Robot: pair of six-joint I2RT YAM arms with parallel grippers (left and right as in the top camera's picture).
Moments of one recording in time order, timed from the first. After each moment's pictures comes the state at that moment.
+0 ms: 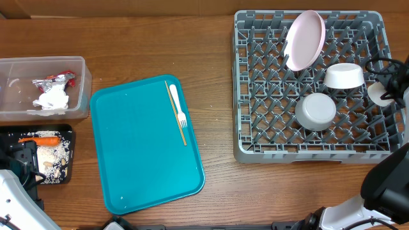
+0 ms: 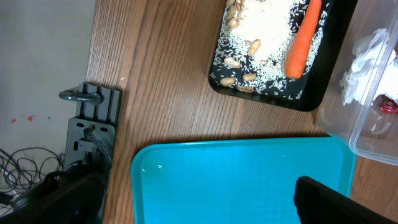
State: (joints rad) left arm 0.79 1.23 1.49 -1.62 -0.12 -1.05; right arm -0.49 1.79 1.54 -0.79 0.17 0.45
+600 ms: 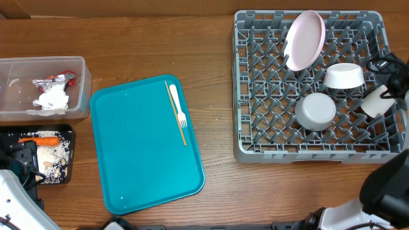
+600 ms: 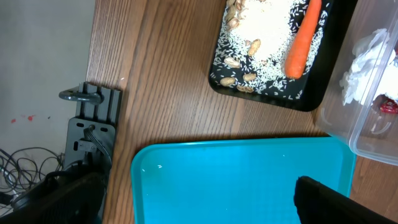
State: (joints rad) left arm 0.79 1.23 1.49 -1.62 -0.12 -1.05; right arm -0.49 1.73 1.54 -0.79 0.09 0.44
